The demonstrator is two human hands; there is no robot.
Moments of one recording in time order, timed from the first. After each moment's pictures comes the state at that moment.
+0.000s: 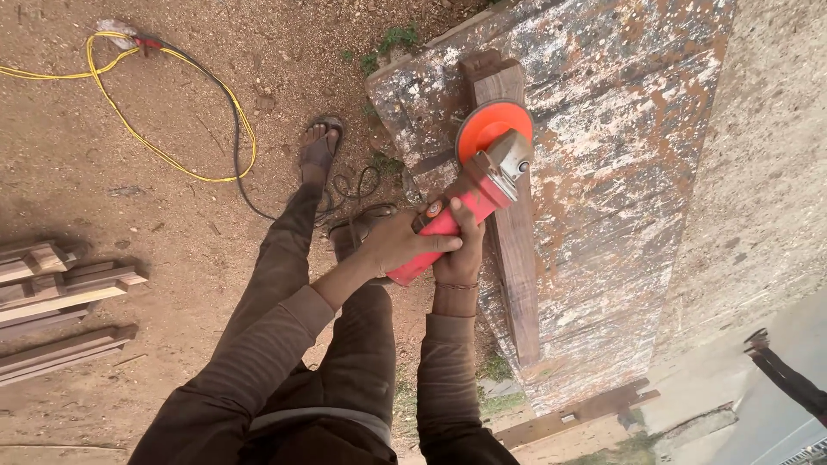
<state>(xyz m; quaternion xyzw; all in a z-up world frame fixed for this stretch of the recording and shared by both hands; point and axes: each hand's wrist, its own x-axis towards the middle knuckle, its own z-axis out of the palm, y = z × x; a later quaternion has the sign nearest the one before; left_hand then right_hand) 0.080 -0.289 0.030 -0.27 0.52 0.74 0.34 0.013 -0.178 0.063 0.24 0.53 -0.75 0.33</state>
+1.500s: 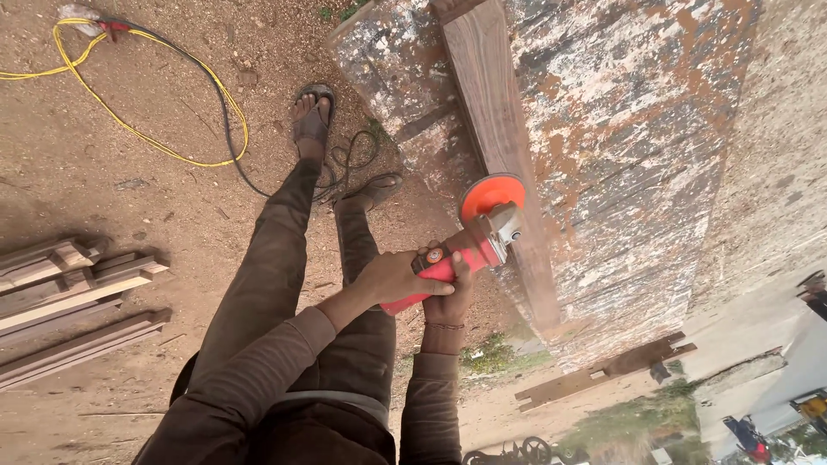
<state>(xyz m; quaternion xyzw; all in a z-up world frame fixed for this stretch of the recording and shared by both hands) 0.137 -0.209 0.028 -0.17 0.56 0.64 0.49 0.116 -0.066 0.055 0.41 0.49 -0.73 0.23</state>
